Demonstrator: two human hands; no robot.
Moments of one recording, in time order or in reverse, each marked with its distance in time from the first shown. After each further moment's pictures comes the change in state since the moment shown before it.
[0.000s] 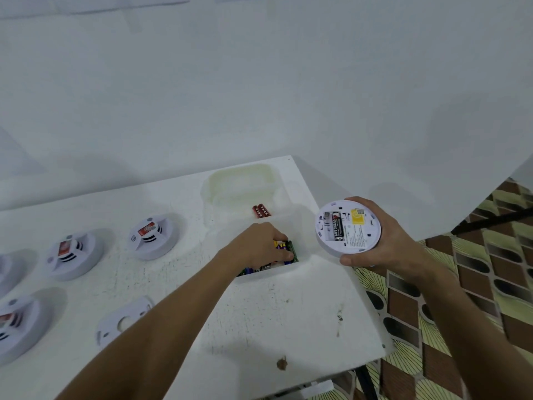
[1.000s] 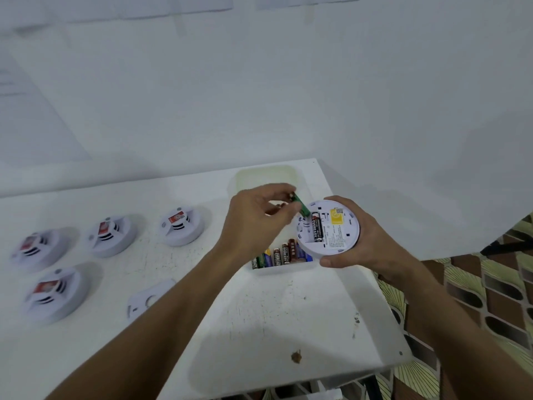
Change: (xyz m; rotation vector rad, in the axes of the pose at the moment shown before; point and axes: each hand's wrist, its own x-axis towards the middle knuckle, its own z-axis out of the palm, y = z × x) left_hand -0.086 0.026 -0.036 -0.701 0.719 0.195; right_hand 0.028 -0.019 0.050 0.099 -0.153 -0.066
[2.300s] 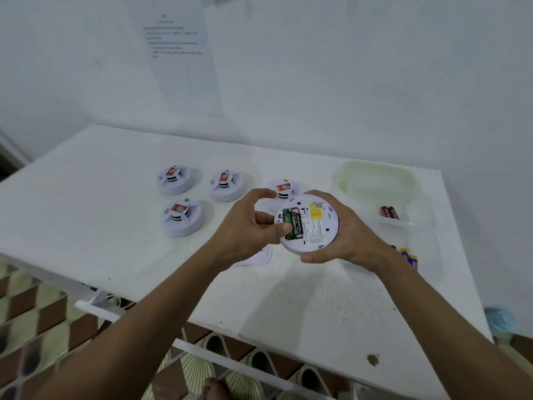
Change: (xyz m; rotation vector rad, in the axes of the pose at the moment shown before) left_hand -0.095 -0.047 -0.142 0.038 0.126 -0.399; right_hand 0.073 -0.045 0.162 0.056 -0.500 -0.112
